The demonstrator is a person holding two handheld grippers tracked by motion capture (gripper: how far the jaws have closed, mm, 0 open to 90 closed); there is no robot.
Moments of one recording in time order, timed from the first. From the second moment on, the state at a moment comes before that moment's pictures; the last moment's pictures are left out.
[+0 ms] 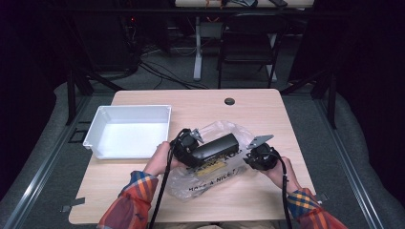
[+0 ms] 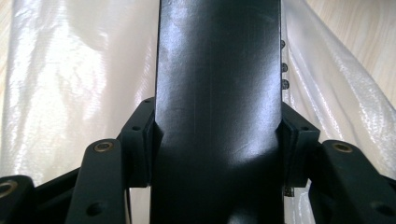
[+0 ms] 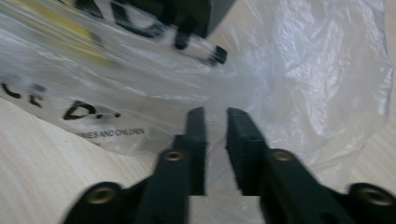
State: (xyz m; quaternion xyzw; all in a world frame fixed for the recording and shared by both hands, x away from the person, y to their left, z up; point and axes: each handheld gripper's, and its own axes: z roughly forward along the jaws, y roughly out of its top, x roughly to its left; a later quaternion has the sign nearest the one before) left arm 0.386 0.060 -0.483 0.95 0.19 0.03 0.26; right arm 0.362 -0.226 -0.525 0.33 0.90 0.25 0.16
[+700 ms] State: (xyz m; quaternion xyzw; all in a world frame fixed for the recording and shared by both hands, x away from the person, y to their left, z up) left arm 0.394 0.082 -0.470 0.92 0.25 0.03 0.31; right arm 0.355 -0.247 -0.538 0.35 0.90 0.17 0.17
